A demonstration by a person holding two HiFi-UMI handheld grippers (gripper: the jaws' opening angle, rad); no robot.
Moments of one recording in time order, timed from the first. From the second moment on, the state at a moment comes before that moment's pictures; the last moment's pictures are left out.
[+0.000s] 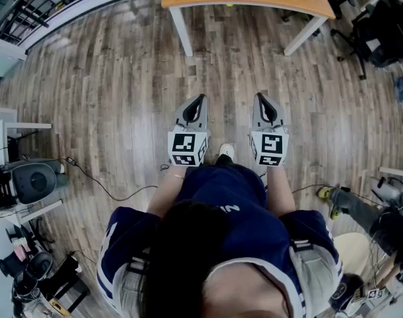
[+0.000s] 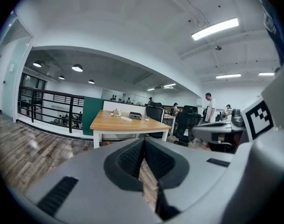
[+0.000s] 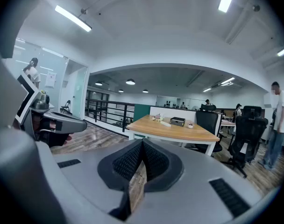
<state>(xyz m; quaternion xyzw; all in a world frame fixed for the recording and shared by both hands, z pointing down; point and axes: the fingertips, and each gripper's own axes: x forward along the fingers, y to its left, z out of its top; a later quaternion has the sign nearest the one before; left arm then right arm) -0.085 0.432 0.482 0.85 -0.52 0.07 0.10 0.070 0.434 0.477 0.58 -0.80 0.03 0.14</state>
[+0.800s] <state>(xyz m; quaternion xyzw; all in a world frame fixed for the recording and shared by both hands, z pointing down) -0.034 0.424 0.498 0.87 -0.47 0.05 0.16 0.102 0.418 0.488 0.53 -0.84 0.06 0.10</state>
